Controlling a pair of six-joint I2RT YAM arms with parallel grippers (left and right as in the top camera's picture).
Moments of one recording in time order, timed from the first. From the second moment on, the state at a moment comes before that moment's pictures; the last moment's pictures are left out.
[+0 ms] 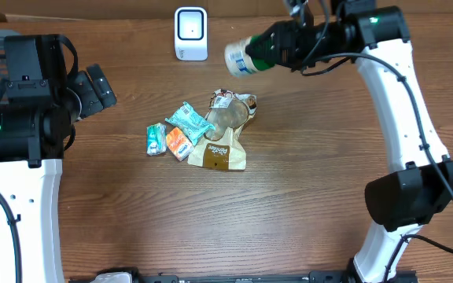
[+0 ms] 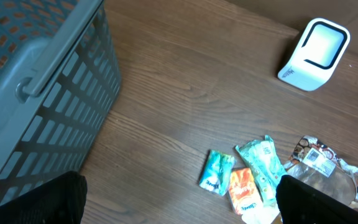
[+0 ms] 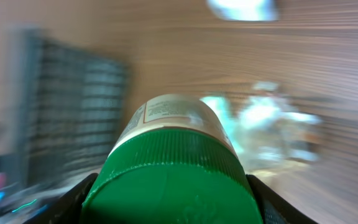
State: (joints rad) left arm 0.04 1.39 1.73 -1.23 -0.20 -0.36; right arm 0.20 2.00 2.12 -1.14 -0.76 0.23
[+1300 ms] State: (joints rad) left arm 0.04 1.39 1.73 -1.23 -0.20 -0.36; right arm -0.07 2.02 1.59 -1.02 0.05 0.38
